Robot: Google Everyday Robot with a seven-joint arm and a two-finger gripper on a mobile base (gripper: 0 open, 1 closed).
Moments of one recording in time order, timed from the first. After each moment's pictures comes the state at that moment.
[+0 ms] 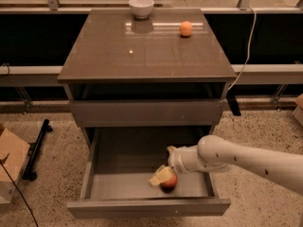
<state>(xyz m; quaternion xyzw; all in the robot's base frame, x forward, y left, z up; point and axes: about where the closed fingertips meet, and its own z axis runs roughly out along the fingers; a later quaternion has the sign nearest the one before) 0.540 -0.044 0.492 -0.44 0.81 0.27 0.30</state>
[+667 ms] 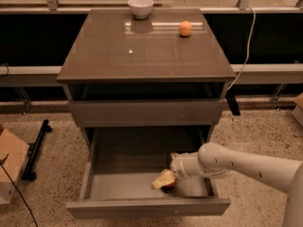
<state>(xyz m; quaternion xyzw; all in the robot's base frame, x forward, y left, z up) 0.549 -0.060 0.435 -0.40 0.83 0.27 0.28</state>
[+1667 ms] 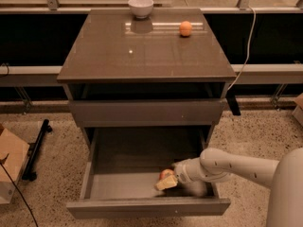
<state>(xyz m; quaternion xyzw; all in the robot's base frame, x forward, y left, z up) 0.547 -0.081 0.381 -0.36 0.85 0.28 0.24</state>
